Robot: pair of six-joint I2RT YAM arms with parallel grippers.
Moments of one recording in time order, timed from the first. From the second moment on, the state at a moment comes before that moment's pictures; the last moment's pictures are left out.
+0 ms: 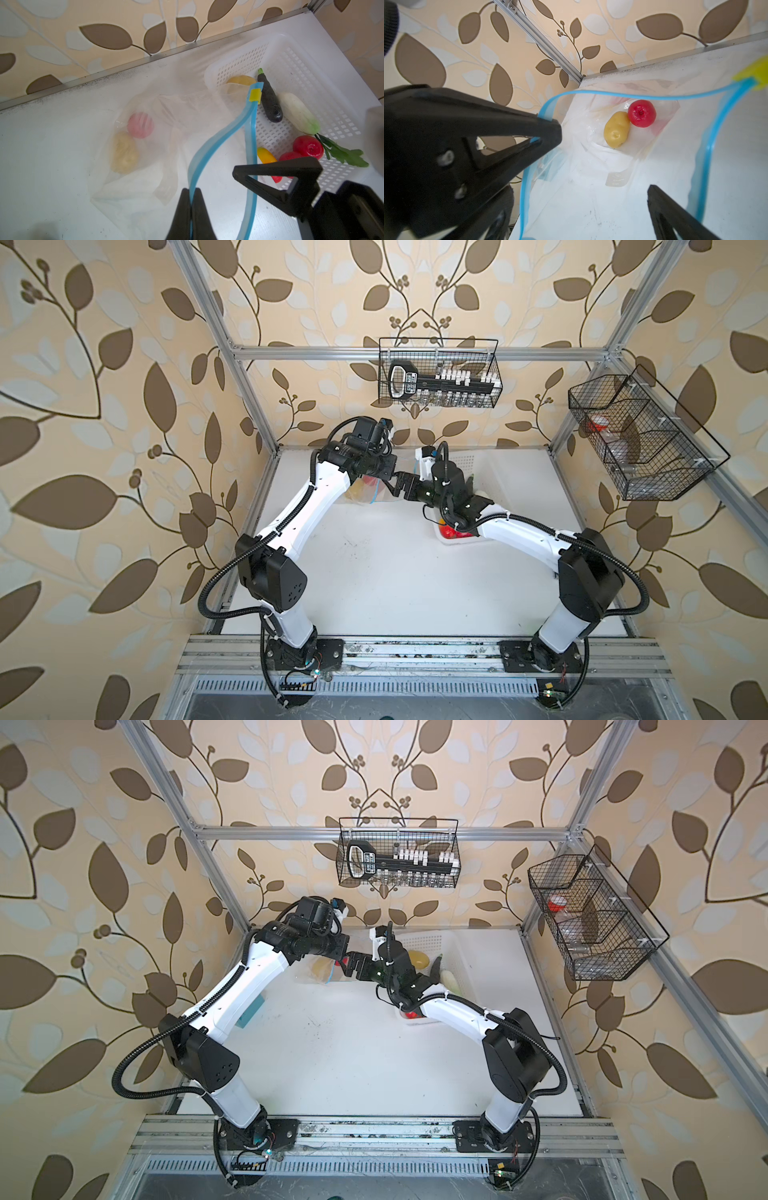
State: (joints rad) left arm -0.44 1.71 1.81 -0.88 0.00 -0.11; right arm 0.68 1.70 1.26 0.16 -0.11 0.72
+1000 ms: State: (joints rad) left arm -0.44 1.77 1.80 -0.89 -0.11 -0.13; right arm 0.58 1.48 1.20 -0.03 -0.10 0.62
